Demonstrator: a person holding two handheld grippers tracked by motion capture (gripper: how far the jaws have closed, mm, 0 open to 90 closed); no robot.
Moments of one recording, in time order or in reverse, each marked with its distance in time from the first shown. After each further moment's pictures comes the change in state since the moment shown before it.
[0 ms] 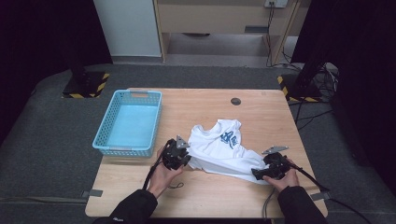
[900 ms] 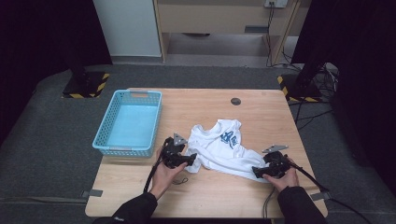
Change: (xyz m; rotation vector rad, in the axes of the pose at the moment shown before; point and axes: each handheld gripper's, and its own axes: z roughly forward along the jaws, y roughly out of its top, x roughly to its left) left arm -0.002 -0.009 -0.001 -0.105 0.026 -0.156; right arm -0.002 0.003 0.000 -0.008 -0.044 0.011
